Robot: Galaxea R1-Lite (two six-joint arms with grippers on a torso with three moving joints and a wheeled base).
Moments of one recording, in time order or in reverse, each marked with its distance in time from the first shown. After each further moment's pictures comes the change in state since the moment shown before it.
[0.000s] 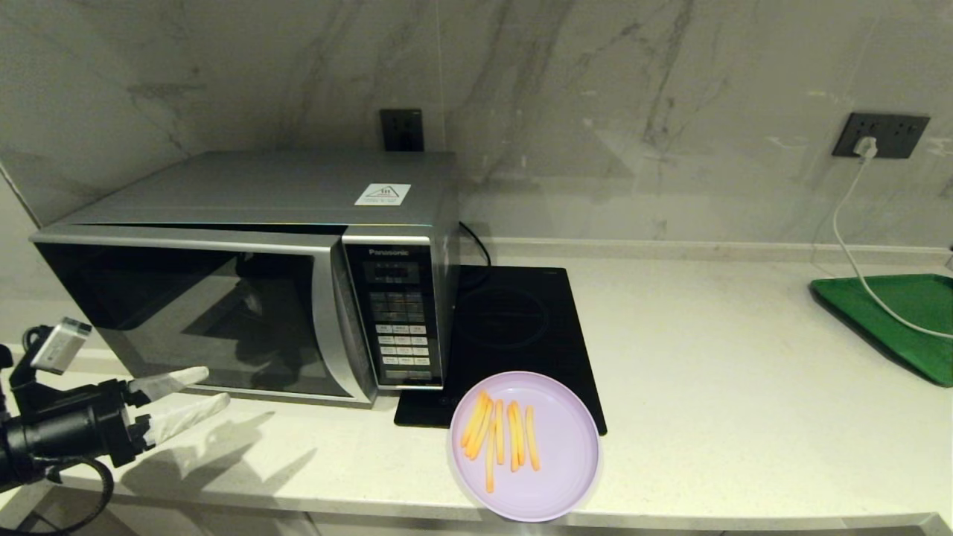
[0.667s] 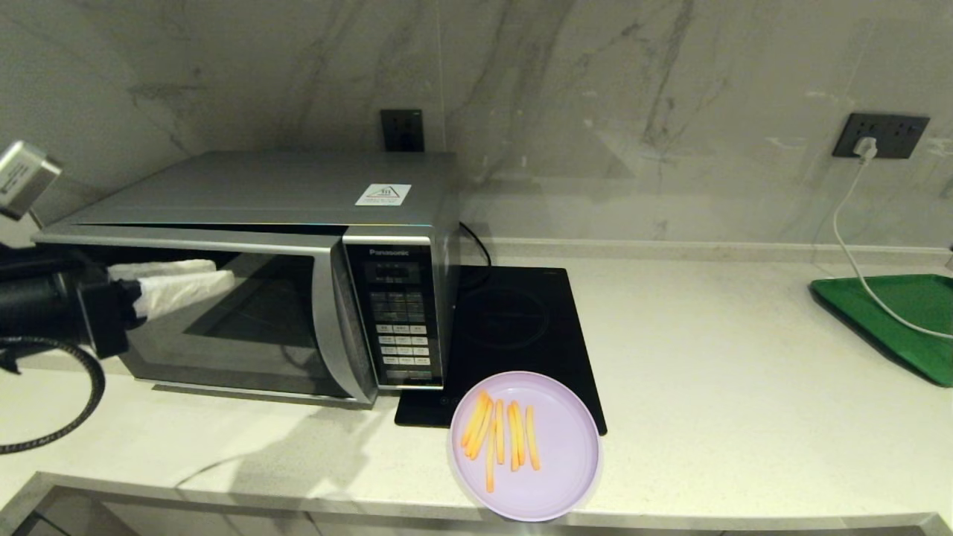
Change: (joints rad) left arm -0.410 -0.432 -0.408 0.512 0.538 -0.199; right arm -0.001 0.000 0.000 0.000 0.000 0.000
